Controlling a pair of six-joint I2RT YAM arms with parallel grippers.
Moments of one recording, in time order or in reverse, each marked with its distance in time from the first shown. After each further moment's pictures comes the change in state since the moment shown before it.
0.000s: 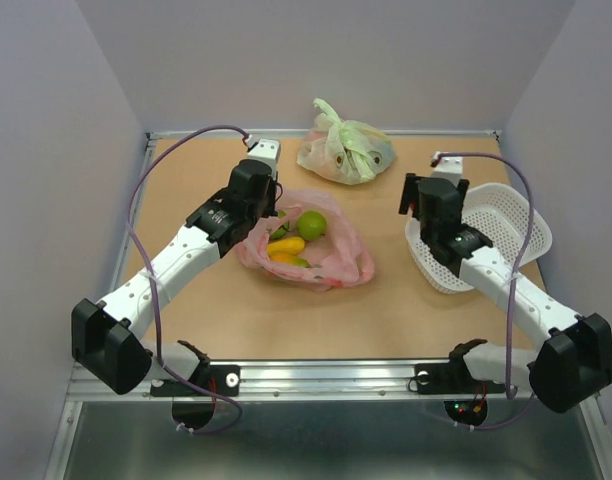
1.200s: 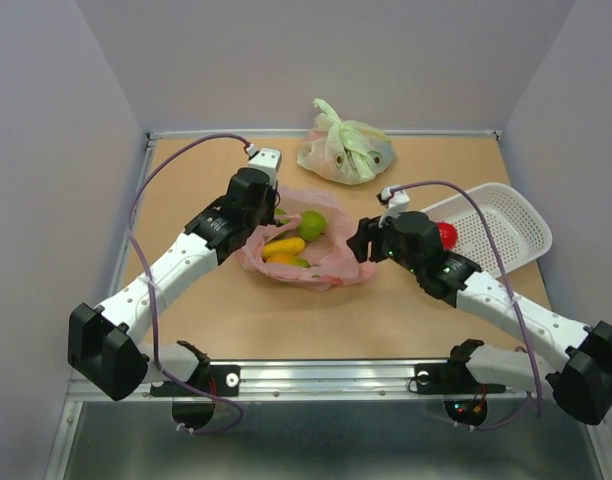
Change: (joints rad) left arm 0.000 -0.033 -0.064 0.026 0.038 0.019; right arm 0.182 -0.127 -0.142 0.005 -0.503 0.127
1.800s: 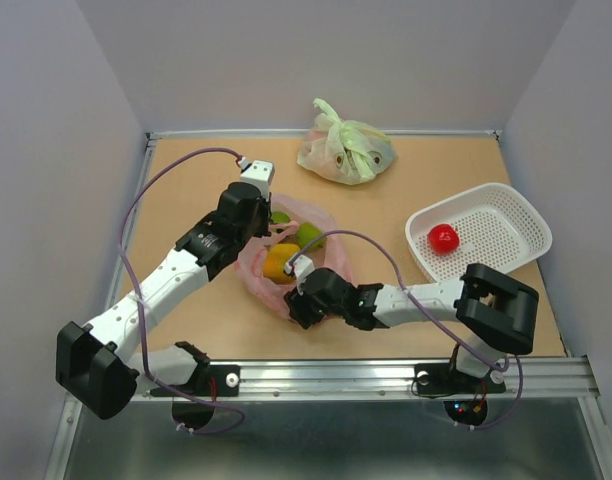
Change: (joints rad) left arm 0.000 -0.114 -0.139 0.036 0.024 -0.011; right arm 0.470 0.558 0.032 0.259 0.011 -0.034
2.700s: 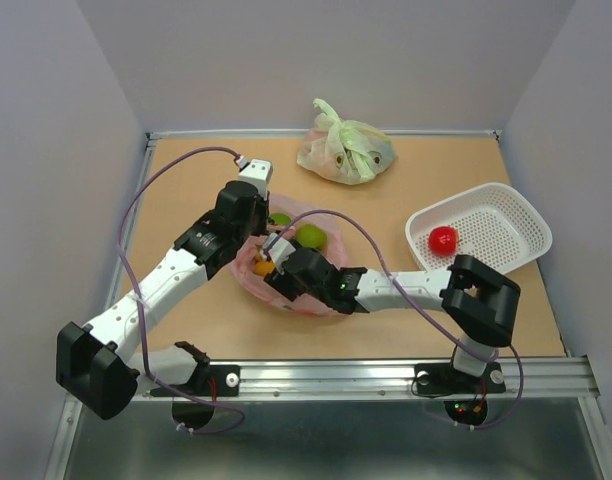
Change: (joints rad) left arm 0.008 0.000 0.000 0.002 0.017 0.010; right arm 0.006 0.095 0.219 -0.011 0.196 -0.362
